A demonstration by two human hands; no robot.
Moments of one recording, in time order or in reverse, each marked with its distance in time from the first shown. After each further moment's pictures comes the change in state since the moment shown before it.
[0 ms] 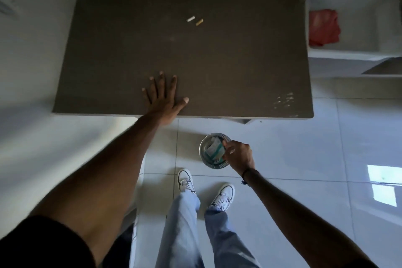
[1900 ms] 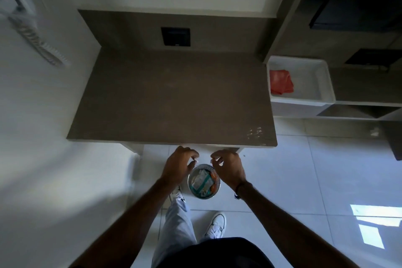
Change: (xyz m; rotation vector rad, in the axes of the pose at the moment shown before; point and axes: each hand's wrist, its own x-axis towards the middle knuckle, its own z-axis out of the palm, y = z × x) left_hand -0.128 0.059 0.011 -0.286 0.104 0.306; right_hand -0.051 -0.052 -0.088 0.057 0.196 -0.394
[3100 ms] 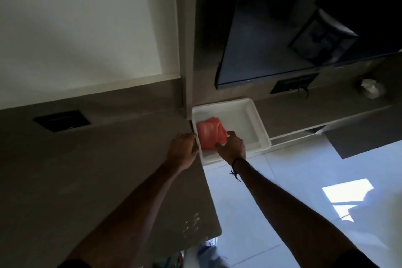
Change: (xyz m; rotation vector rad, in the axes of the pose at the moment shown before) left_hand 0.378 0.231 0.033 0.194 -0.082 0.254; right_hand 0.266 0.142 -0.257 0.098 0.303 0.570
